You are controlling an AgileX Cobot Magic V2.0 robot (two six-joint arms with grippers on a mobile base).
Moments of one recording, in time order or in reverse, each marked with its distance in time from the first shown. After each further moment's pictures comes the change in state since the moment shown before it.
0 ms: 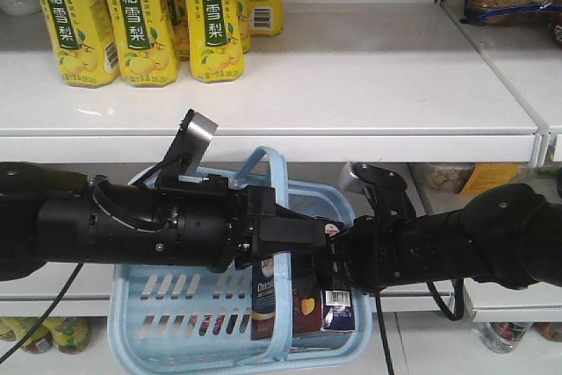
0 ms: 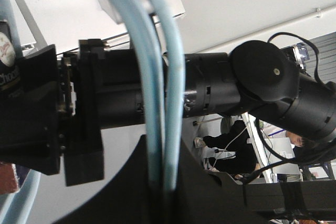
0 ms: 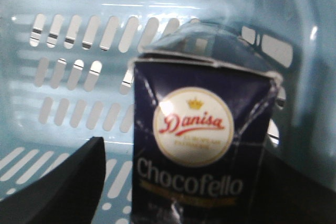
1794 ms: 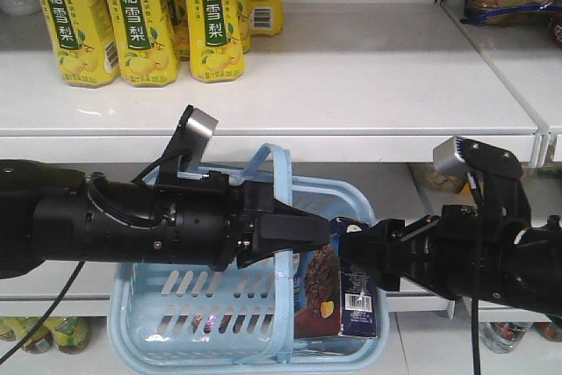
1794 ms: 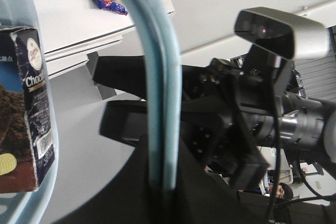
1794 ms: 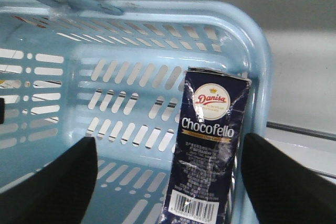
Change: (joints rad) left arm 0.000 -0.002 -0.004 -0.014 0.025 0.000; right arm -0.003 -0.465 0.127 -0.391 -0.066 0.447
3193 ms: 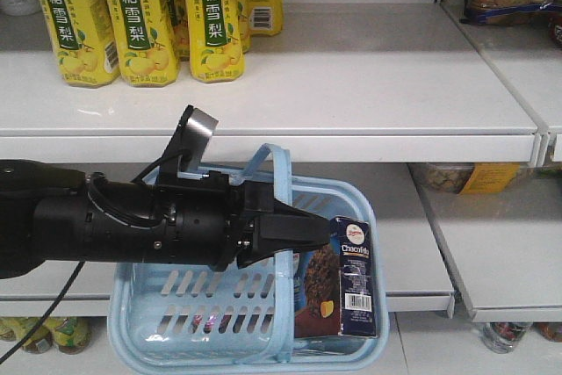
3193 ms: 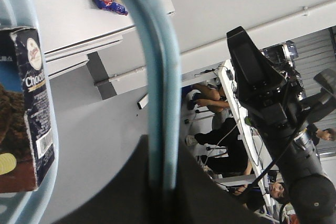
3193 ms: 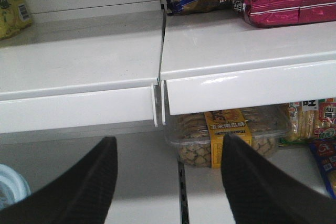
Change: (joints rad) left arm 0.000 0.000 0.000 0.000 0.000 0.000; right arm -0.404 -0.612 0.296 -0.684 -0.352 0.328
